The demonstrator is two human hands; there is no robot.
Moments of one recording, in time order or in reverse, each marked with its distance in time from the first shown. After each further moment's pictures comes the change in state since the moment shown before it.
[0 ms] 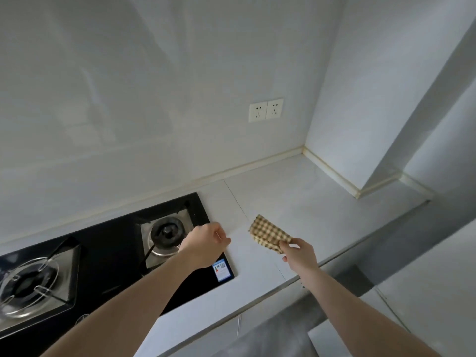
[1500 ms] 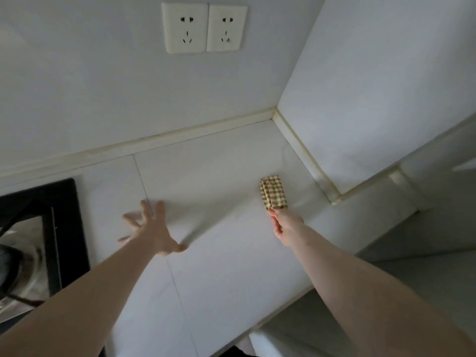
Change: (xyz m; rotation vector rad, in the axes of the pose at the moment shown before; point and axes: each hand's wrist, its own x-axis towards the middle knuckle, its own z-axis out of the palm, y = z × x) left_hand 0.334 0.011 0.186 0.320 -0.375 -0.437; right_hand 0.400 0.005 -0.085 0.381 0.180 0.593
